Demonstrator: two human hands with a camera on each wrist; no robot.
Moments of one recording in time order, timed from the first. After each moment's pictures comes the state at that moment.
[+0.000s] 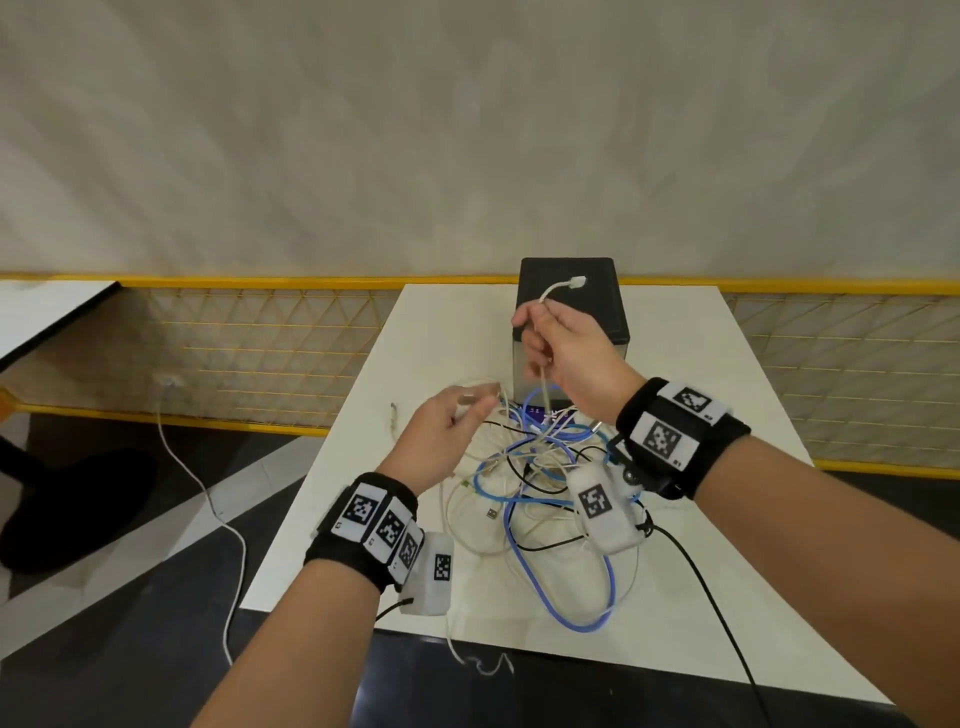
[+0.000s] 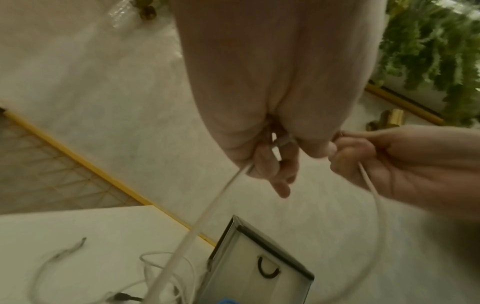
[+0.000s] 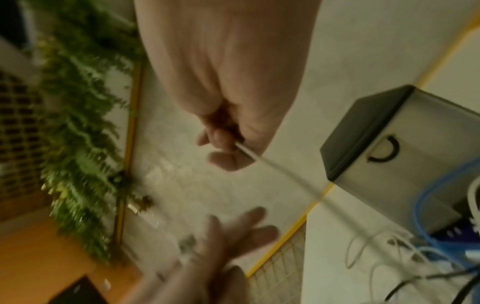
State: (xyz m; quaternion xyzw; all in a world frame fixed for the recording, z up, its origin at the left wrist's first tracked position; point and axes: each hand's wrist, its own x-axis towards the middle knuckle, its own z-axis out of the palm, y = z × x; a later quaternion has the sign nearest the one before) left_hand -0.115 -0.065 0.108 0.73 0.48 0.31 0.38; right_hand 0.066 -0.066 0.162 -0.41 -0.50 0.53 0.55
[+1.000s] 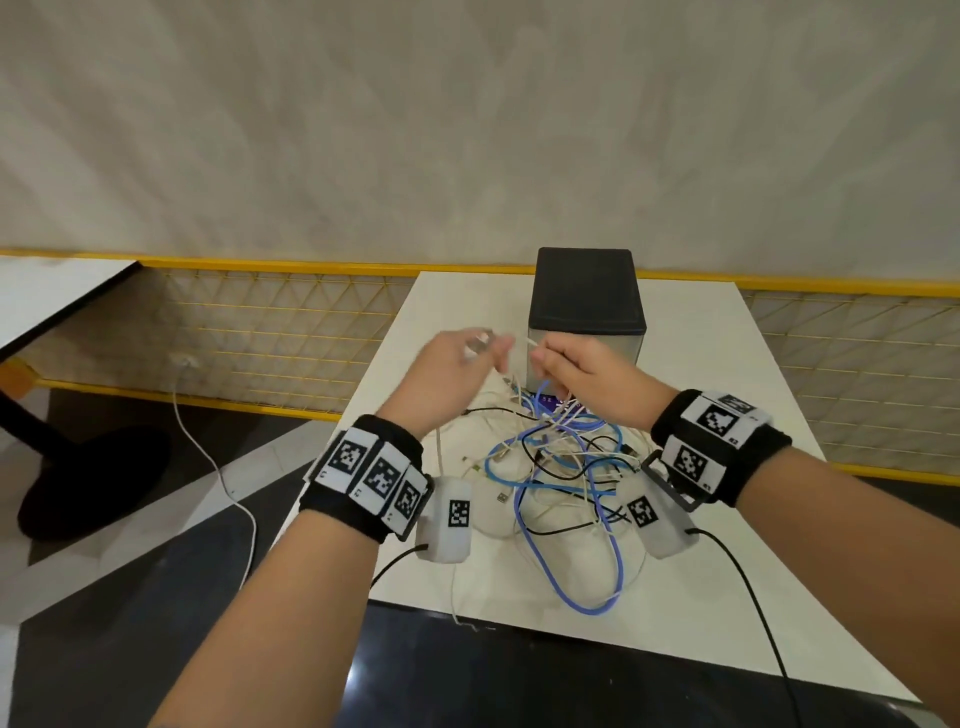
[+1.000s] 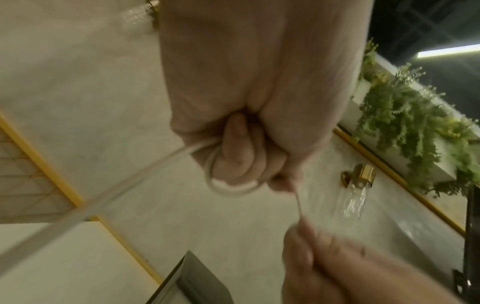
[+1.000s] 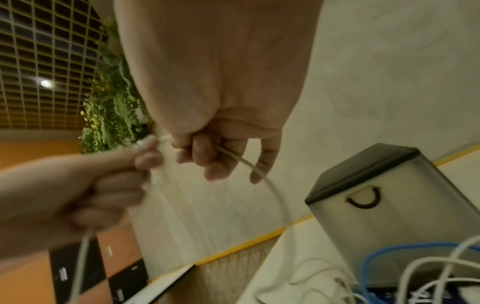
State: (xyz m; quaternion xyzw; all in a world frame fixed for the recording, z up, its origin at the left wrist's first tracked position) left_hand -0.111 -0.079 0.177 0.74 0.50 0.31 0.34; right_hand 0.078 -0.086 0.148 -0.50 -0.75 0.29 0.31
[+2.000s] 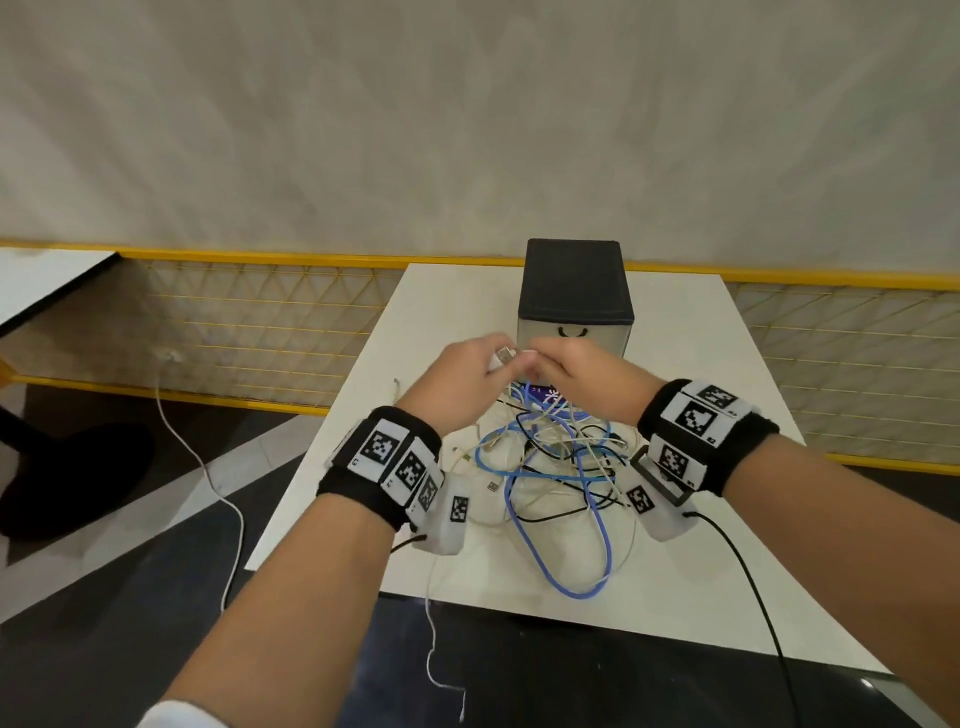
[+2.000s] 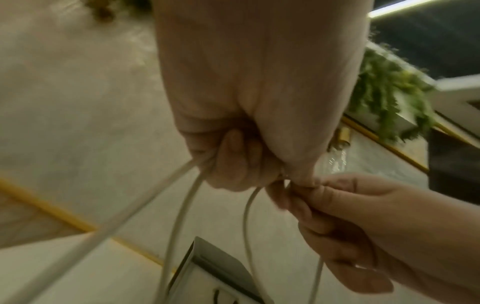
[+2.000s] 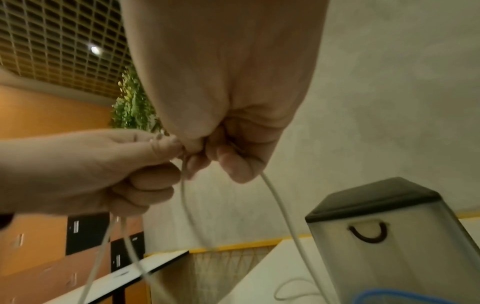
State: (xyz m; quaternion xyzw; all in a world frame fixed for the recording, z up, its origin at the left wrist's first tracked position) left_hand -0.099 -0.078 0.156 0.83 0.45 0.24 0.24; right_hand 0.076 -0.094 0.148 -0.52 -0.80 0.21 0.23
